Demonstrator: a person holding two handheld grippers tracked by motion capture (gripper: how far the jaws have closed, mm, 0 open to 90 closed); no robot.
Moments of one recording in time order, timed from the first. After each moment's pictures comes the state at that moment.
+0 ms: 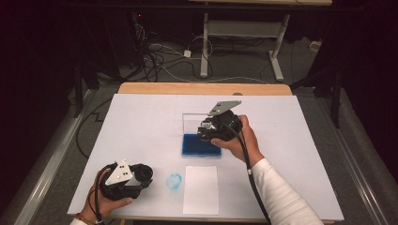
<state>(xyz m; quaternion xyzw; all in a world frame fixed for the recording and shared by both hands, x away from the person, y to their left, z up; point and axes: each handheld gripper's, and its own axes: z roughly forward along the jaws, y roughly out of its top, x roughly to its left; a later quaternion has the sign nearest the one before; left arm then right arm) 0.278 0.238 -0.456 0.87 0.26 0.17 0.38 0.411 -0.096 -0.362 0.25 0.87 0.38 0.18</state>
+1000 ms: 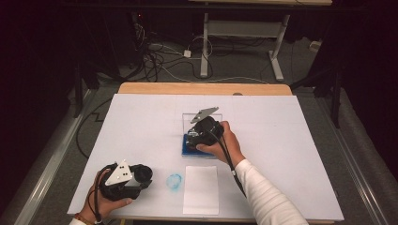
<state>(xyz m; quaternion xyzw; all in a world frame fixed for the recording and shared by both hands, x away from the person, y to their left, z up) 0.278 0.239 -0.457 0.87 0.26 0.17 0.37 0.426 -0.054 -0.406 0.24 0.89 0.35 0.14</state>
